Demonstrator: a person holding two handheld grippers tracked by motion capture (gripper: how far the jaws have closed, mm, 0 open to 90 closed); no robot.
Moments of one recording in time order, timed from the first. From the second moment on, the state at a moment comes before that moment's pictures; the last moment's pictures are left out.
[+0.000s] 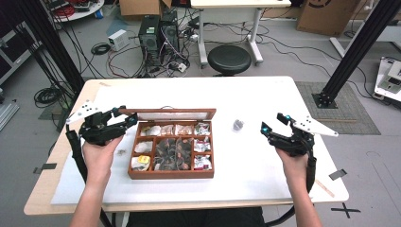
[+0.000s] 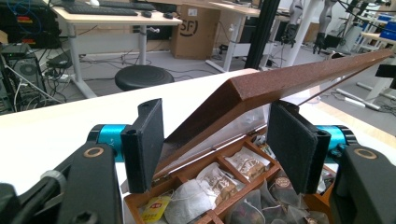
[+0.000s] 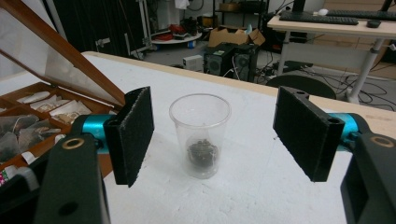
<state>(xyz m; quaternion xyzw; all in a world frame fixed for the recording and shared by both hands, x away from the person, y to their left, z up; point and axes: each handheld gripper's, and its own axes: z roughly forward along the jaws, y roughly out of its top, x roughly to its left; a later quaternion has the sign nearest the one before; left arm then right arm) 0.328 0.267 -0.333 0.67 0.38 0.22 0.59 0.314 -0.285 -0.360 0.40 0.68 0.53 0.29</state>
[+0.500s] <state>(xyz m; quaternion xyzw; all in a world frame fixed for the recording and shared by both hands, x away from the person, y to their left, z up) 0.319 0.262 -0.328 0.69 0.39 0.25 0.56 0.315 -0.283 -0.358 0.40 0.68 0.53 0.30</state>
